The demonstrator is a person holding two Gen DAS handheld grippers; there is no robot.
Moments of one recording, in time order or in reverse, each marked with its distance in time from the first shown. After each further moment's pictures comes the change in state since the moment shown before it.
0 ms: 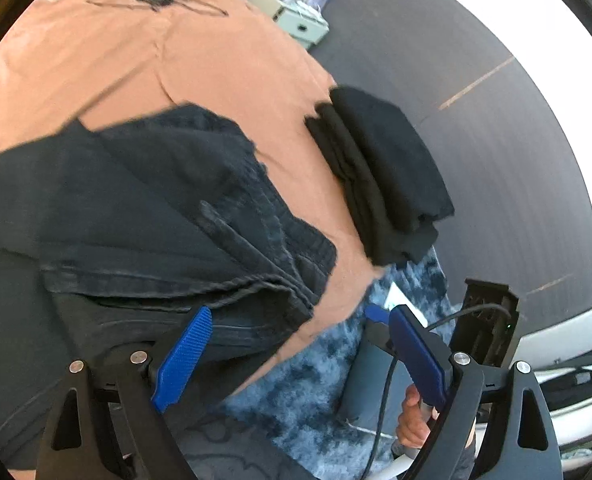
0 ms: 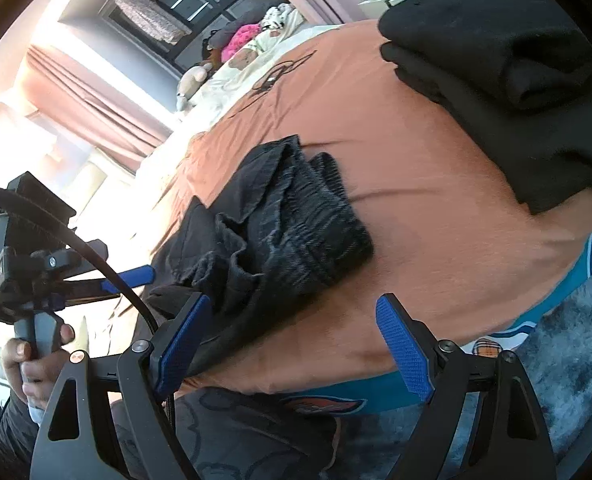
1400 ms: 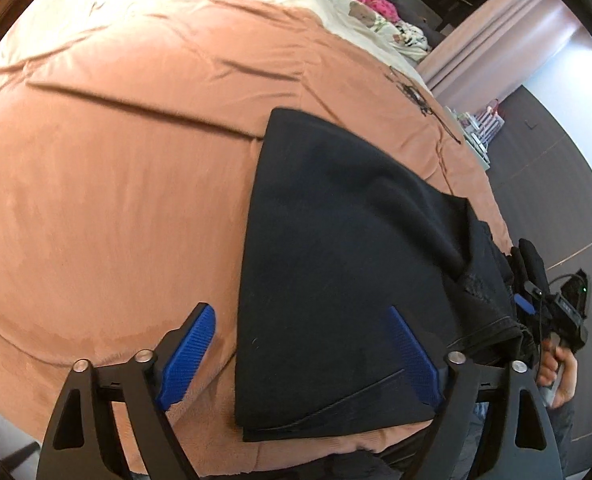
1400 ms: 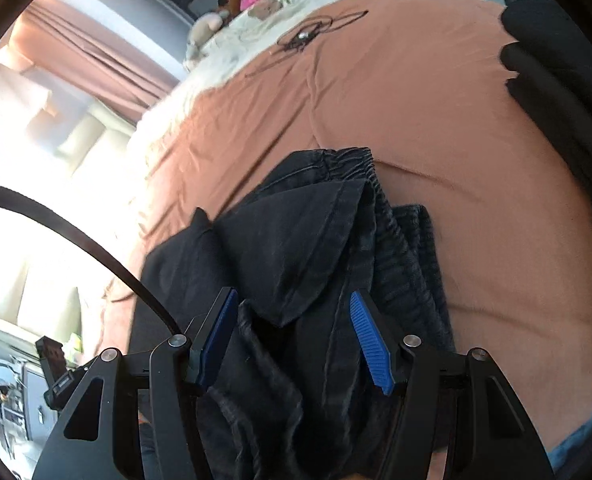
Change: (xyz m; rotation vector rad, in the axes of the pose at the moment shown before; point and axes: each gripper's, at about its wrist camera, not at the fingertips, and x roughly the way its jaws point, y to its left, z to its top) left arm -0.148 0.279 -0.134 -0.453 -0.341 0.328; right arm 0.137 0.048 0.121 -0.102 0.192 -0.026
